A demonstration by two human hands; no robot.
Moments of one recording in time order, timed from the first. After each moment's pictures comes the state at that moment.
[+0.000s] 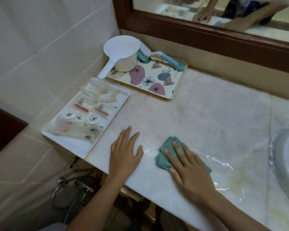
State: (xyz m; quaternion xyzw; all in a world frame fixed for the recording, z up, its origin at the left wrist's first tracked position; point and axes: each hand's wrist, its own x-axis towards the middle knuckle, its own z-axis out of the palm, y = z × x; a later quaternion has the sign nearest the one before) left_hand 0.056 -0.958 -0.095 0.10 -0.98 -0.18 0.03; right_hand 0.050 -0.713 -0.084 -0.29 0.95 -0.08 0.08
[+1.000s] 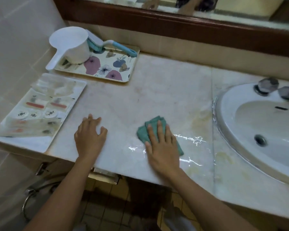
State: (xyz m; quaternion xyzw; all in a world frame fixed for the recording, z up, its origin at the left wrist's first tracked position) left_hand 0.050 -0.942 -0.087 0.17 -0.96 -0.23 0.03; right_hand 0.092 -0.700 -0.088 -0.03 0.99 -0.13 0.07
